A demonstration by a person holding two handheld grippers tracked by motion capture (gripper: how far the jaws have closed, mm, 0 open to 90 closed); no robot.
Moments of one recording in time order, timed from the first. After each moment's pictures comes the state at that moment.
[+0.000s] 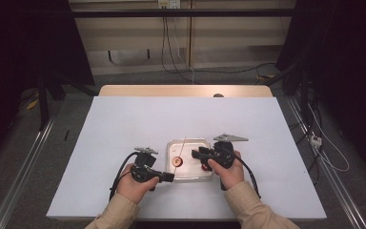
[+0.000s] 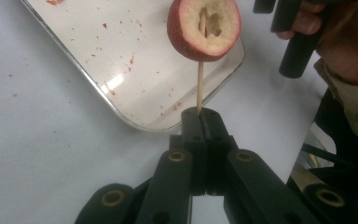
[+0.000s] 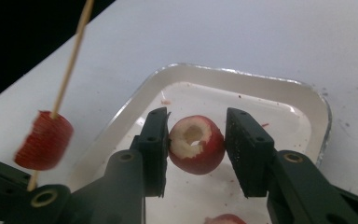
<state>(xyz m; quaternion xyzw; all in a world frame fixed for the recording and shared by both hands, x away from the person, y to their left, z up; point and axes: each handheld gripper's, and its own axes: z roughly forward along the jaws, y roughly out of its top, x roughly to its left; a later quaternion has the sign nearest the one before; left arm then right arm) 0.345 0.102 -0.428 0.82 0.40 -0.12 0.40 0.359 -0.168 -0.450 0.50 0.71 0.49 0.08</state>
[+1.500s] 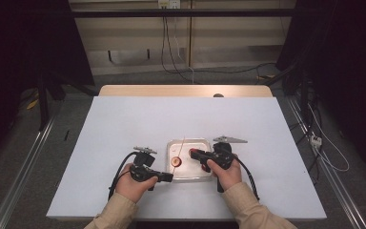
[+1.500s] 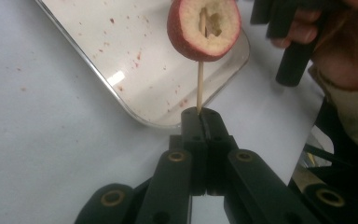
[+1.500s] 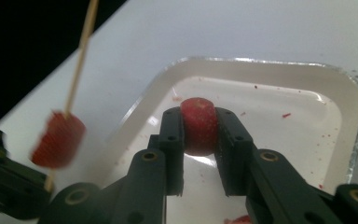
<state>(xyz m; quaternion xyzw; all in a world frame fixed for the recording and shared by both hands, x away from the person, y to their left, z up) 0.347 0.104 -0.431 0.82 0.40 -0.13 0.39 0.360 -0.168 -0.457 0.52 0.68 0.52 0.03</state>
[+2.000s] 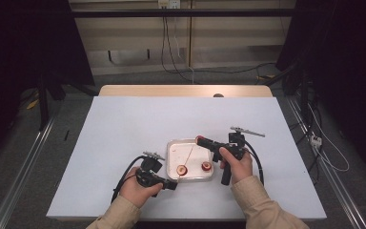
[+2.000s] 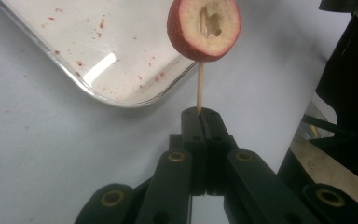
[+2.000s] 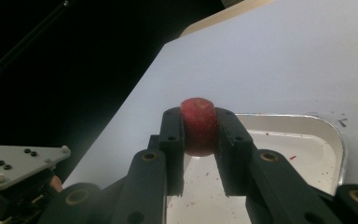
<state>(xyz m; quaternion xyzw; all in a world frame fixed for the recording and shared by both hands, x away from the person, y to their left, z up) 0.336 0.088 -0.434 0.85 0.37 -0.15 0.35 0.363 -0.193 -0.423 0.55 0.60 0.58 -0.02</state>
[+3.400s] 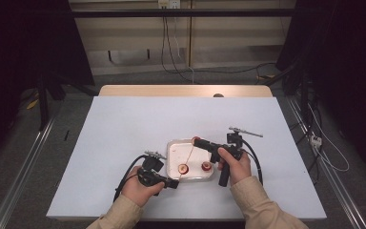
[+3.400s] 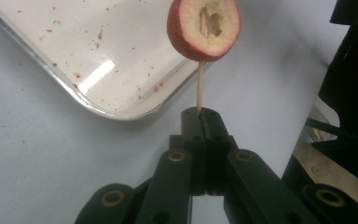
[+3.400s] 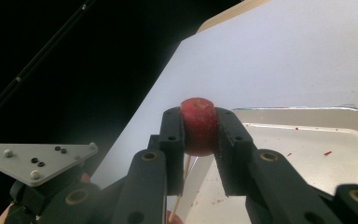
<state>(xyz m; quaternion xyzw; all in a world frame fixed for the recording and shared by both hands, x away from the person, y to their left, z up) 0.338 0.086 -0.434 0.84 0.38 -0.13 0.36 0.361 -0.187 -0.422 0.54 0.59 0.60 -0.05</state>
